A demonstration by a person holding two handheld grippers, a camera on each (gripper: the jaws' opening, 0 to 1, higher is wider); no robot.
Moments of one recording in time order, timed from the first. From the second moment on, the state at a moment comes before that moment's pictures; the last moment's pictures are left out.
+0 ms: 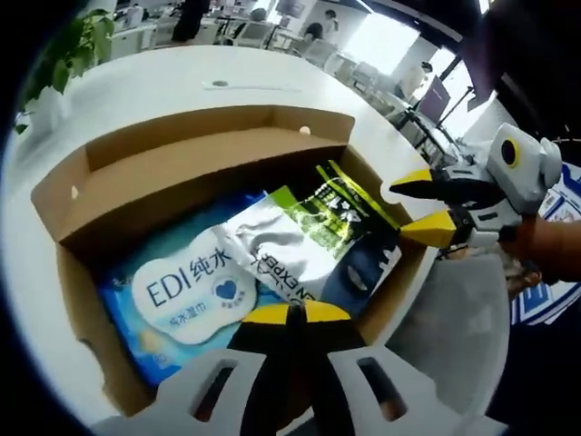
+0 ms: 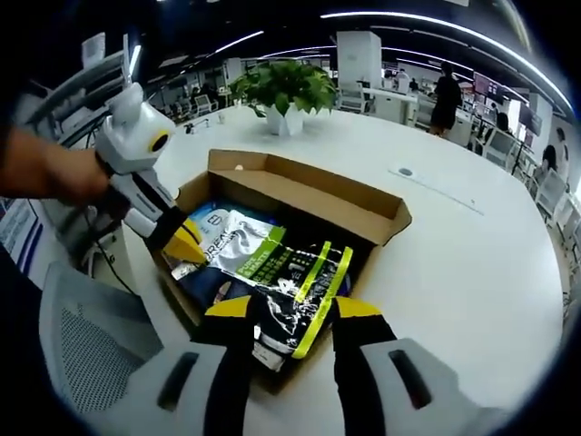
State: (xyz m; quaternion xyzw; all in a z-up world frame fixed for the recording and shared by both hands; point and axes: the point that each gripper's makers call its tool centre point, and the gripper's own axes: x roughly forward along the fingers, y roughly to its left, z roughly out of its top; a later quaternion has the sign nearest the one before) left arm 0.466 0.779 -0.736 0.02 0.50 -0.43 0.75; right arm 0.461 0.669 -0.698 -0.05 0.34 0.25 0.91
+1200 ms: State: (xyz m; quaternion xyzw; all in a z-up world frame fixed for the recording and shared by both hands) left arm 0.483 0.822 -0.740 0.00 0.49 -0.40 0.77; right arm 0.471 0.699 -0.739 0.04 0.47 0.26 0.84
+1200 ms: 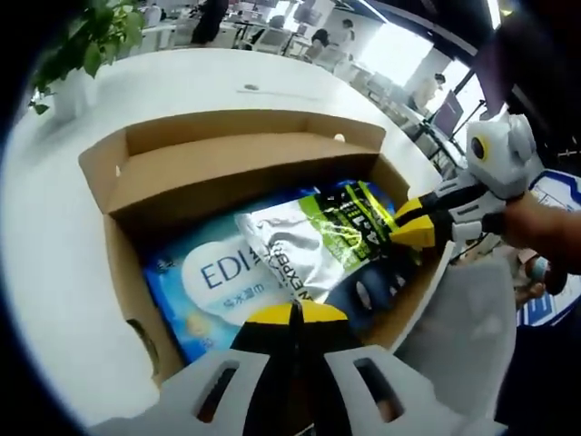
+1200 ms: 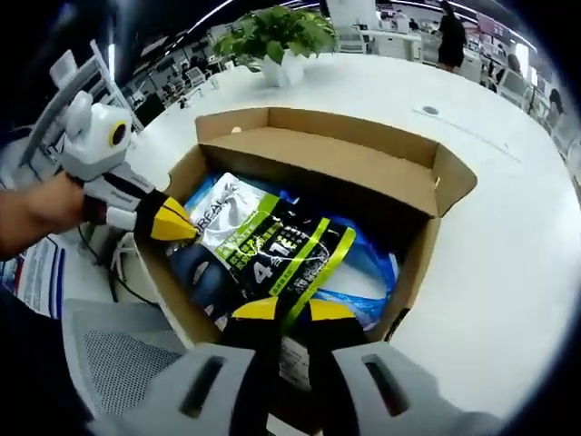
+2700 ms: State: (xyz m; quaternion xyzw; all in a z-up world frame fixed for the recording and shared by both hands) left arm 0.471 0.763 -0.652 0.02 0.42 -0.45 0.79; right arm 0.462 0.643 -0.662 0.07 0.41 0.20 0.89
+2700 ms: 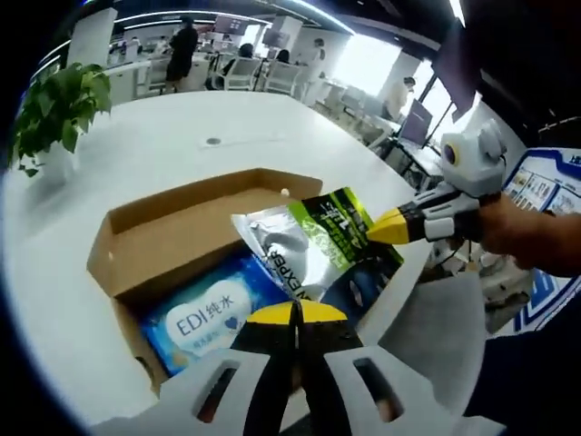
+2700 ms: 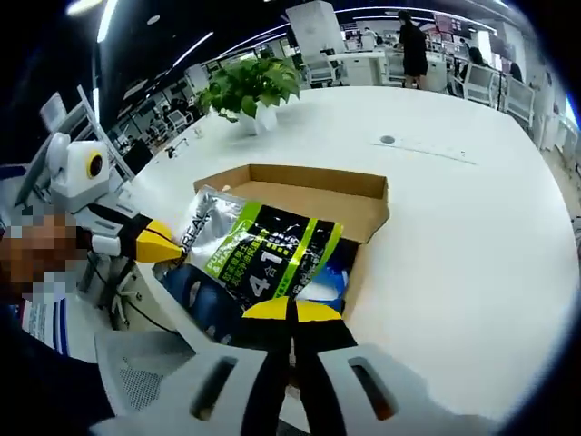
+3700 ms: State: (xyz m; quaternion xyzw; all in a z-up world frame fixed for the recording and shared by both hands) left arm 0.458 0.611 -0.677 0.05 0.44 -0.52 0.73; right arm 0.443 0.492 -0.679 0.08 0.42 0.11 0.90
